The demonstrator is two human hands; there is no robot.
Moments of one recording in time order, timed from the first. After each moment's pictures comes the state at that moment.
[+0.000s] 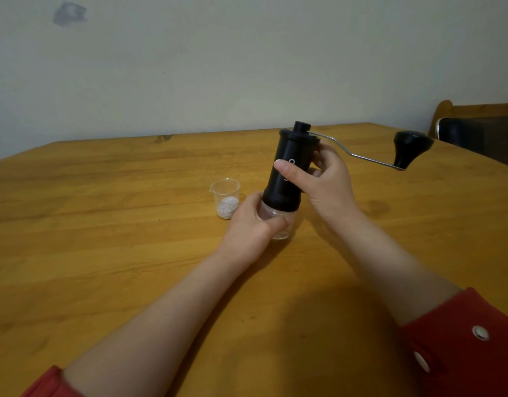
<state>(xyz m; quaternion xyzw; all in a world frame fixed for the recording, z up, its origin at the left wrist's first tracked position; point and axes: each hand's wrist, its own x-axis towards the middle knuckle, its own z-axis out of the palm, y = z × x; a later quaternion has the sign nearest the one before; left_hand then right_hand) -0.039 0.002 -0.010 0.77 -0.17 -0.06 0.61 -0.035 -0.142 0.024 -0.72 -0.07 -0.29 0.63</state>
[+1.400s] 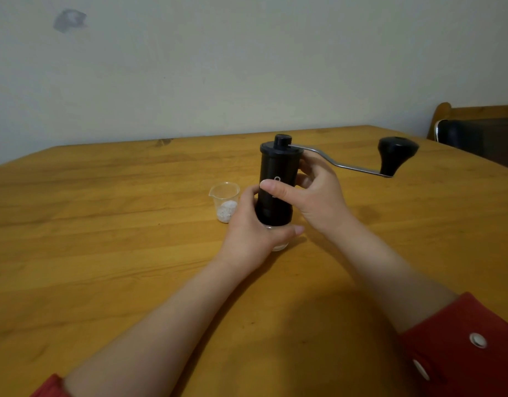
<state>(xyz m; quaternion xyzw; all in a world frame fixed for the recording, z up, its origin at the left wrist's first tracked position) -0.037 -0.001 -0.016 0.78 -0.19 0.03 0.59 -0.039 -0.135 0.023 -0.74 -0.13 -0.26 0.60</state>
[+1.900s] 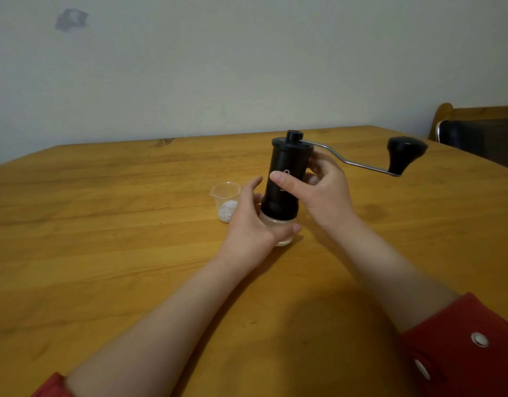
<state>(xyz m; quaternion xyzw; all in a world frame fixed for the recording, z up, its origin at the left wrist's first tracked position) -0.034 0.002 -0.018 0.77 -0.19 0.01 0.61 -0.036 -0.140 0.020 -0.71 -0.11 -0.28 0.64</state>
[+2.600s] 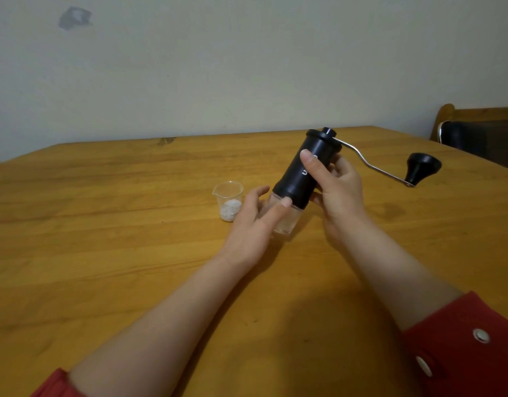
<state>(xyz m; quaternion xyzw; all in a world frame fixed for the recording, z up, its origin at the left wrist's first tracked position) -0.034 0.001 -0.015 0.74 -0.17 -0.05 0.65 -0.030 -0.152 0.012 -0.60 0.03 -0.24 0.76</state>
